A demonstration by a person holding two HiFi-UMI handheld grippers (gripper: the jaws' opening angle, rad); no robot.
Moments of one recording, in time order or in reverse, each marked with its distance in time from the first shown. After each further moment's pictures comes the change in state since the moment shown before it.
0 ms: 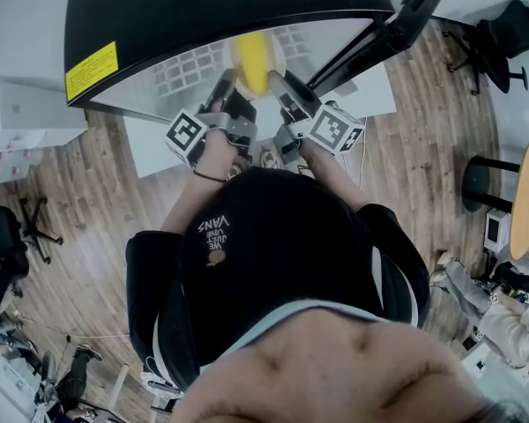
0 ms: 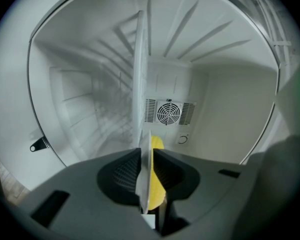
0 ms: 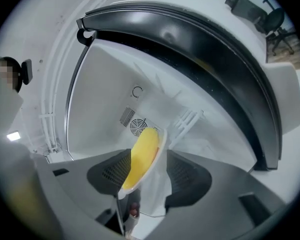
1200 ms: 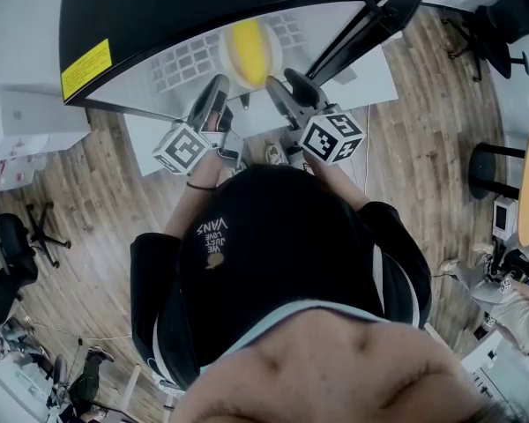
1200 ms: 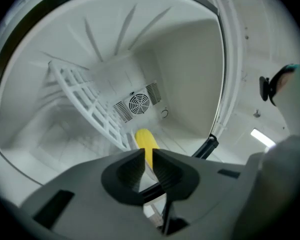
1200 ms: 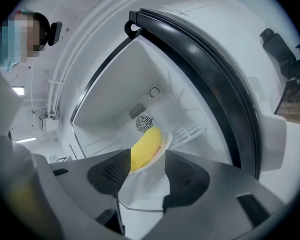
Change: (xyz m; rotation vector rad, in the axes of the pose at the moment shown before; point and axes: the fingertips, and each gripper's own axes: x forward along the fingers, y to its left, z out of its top) left arm -0.031 -0.023 -0.002 0.663 0.177 -0.058; right arm -0.024 0.013 -0.011 -0.341 0.000 -0.056
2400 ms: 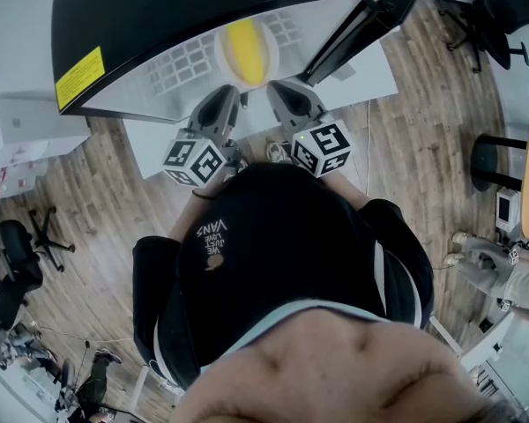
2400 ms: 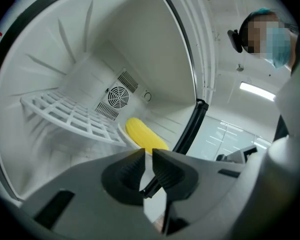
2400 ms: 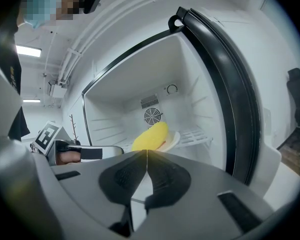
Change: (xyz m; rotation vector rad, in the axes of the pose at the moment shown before) left arm -0.007 -0.012 -0.032 0.426 0.145 0.011; right arm -0.007 0.017 -0.019 -0.327 0.079 -0.017
